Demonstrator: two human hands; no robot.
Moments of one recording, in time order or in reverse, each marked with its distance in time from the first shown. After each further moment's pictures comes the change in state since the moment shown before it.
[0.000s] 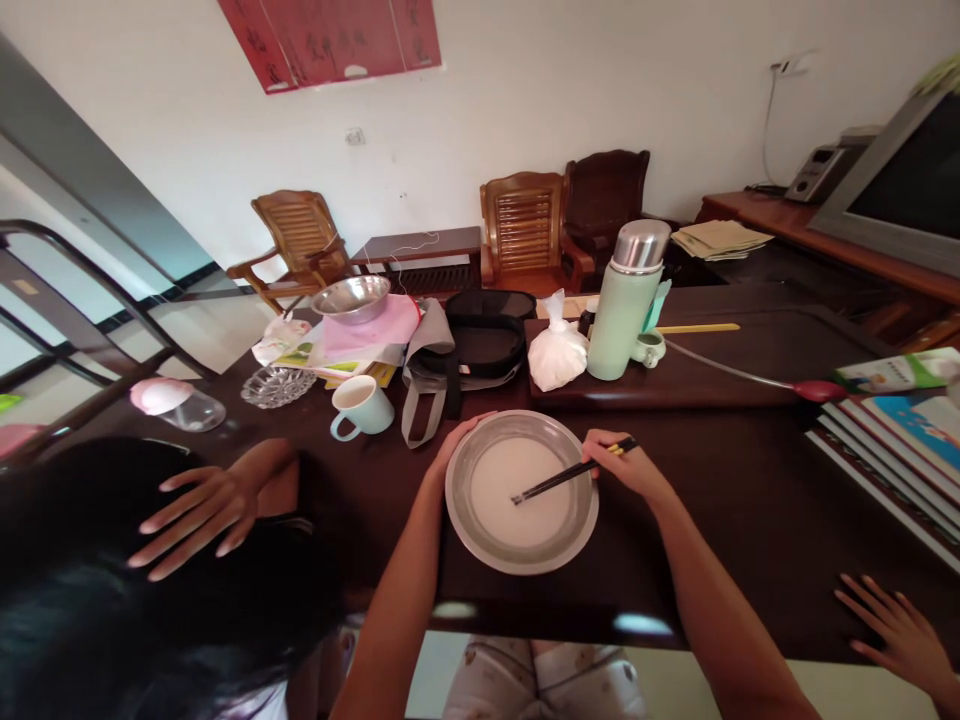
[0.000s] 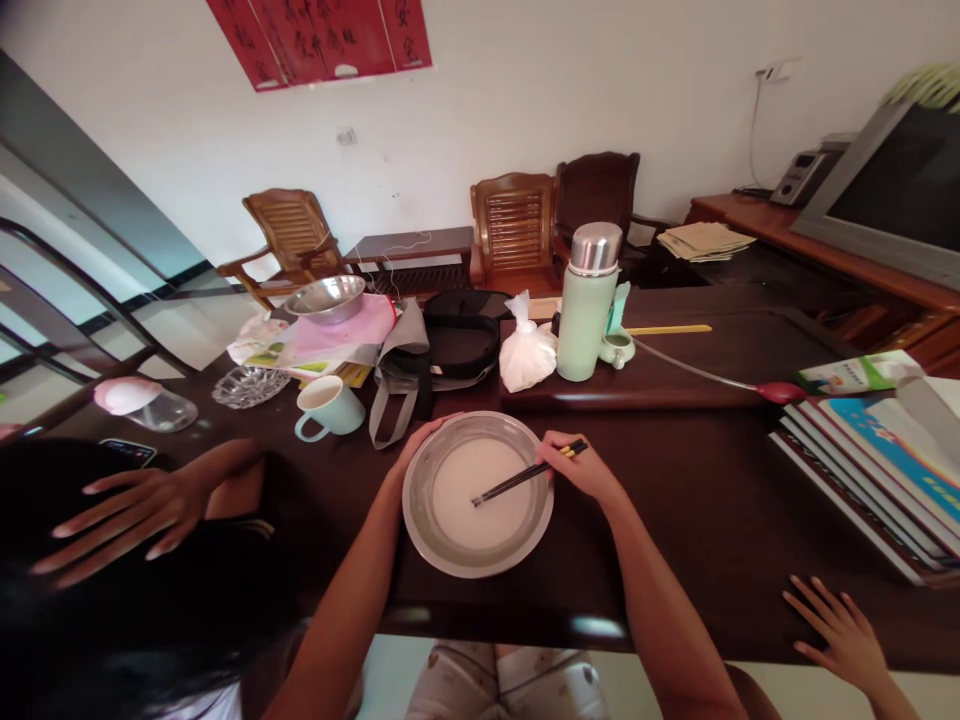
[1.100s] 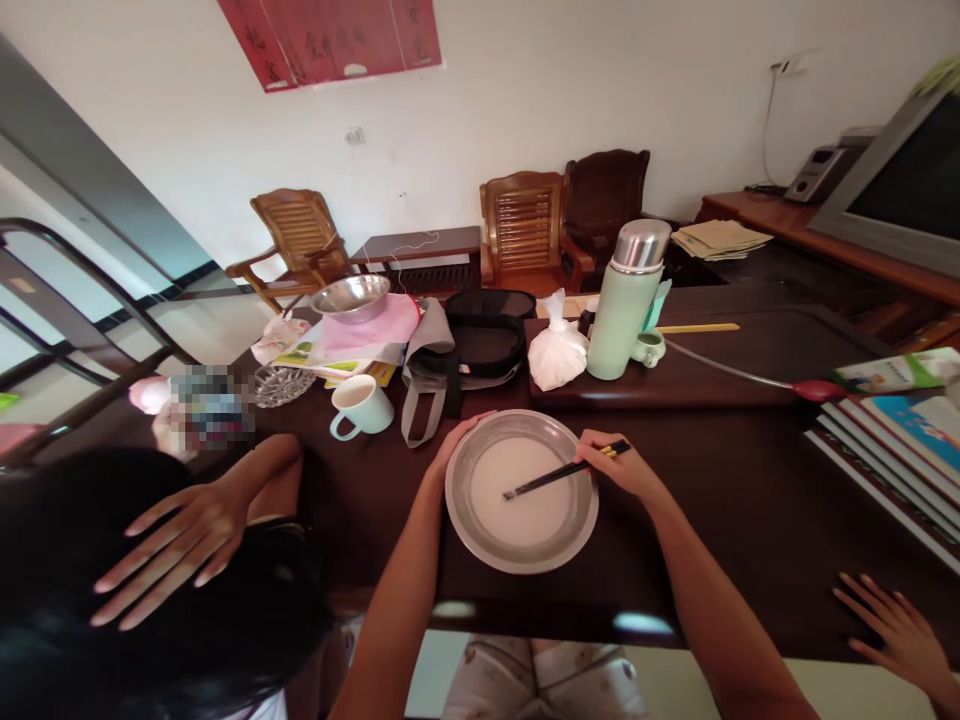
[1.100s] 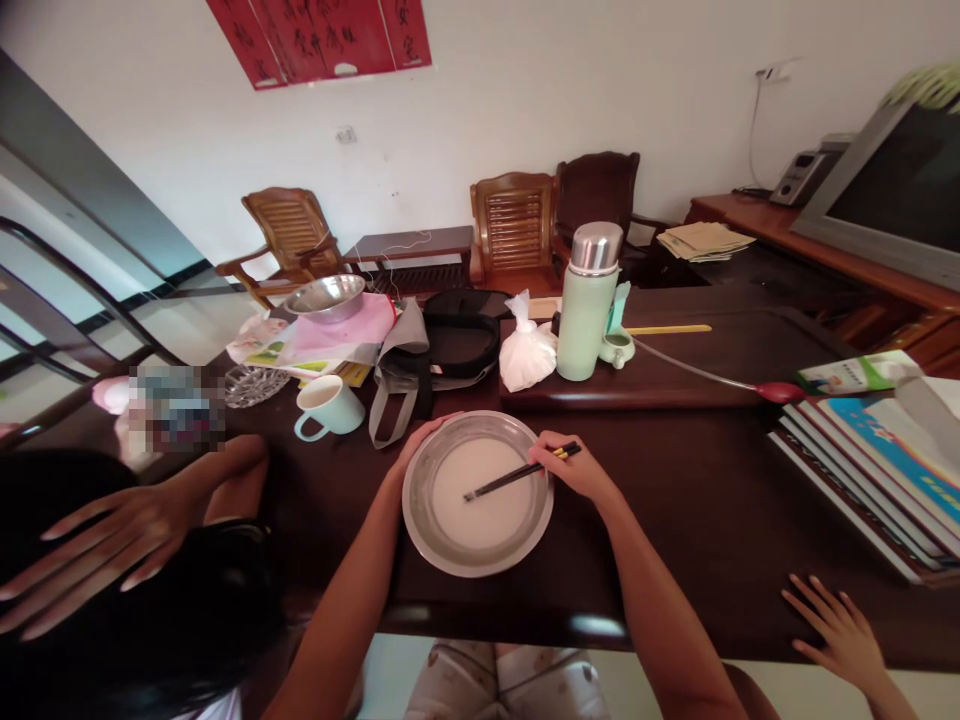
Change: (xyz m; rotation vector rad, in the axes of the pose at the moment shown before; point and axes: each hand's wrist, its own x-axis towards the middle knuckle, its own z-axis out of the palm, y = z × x) left_hand -0.002 0.001 0.002 -0.022 0.015 -0.017; right_hand 0.000 -0.018 0.001 0.061 -0.104 -0.021
